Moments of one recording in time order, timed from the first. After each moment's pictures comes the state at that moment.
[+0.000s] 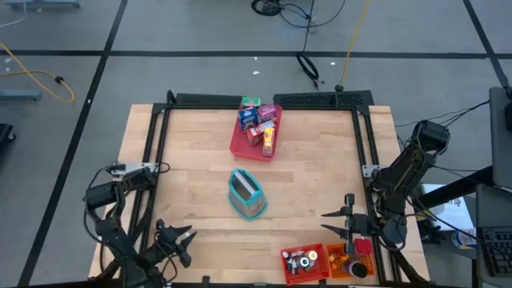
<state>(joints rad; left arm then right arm) -1.21 2.02 1.22 -1.41 -0.95 -2.43 1.15 1.26 0.37 0.75 1.22 0.11</state>
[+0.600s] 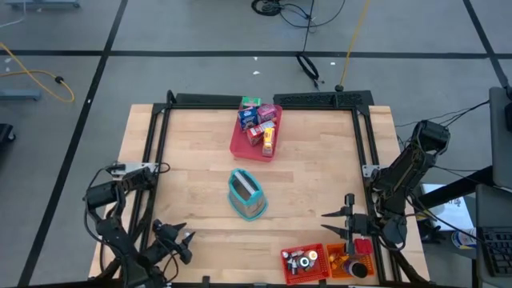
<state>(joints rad) -1.21 2.02 1.21 -1.38 -0.79 -2.43 1.15 1.26 0.37 0.75 1.22 0.11</state>
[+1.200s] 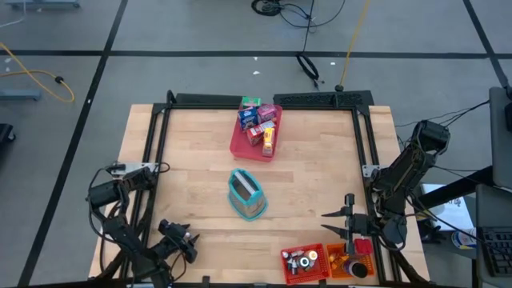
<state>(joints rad) -1.17 2.02 1.09 -1.07 -0.72 -2.25 1.15 1.26 0.37 0.75 1.22 0.11</state>
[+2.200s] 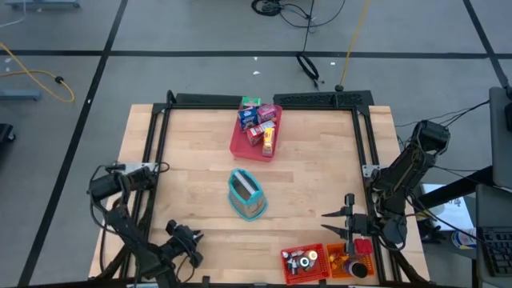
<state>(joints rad) -1.11 1.97 1.11 -0.97 -0.77 -2.03 1.15 1.26 0.37 0.75 1.23 0.11</state>
